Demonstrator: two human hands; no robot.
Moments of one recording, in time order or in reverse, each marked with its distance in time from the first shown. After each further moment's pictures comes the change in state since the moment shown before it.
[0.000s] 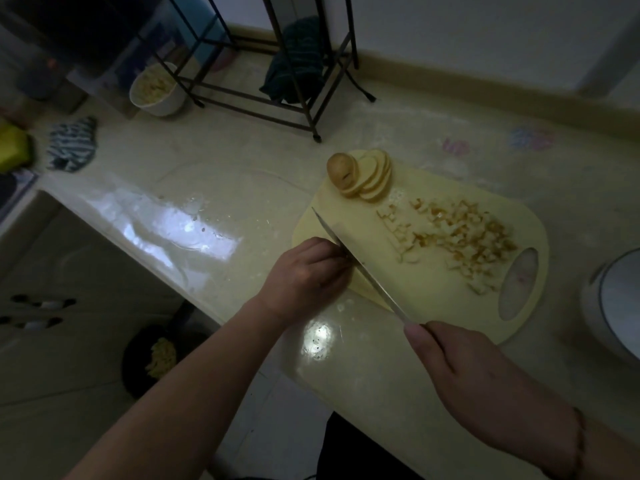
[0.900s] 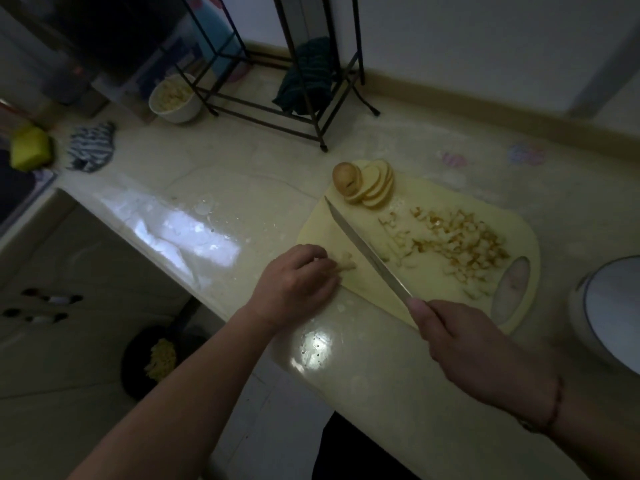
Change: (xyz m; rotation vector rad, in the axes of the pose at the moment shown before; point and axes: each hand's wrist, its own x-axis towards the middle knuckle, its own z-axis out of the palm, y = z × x) left_hand -0.020 -0.002 -0.011 0.073 0.032 -0.113; right_hand 0.019 0.002 -0.014 0.011 0.000 0.064
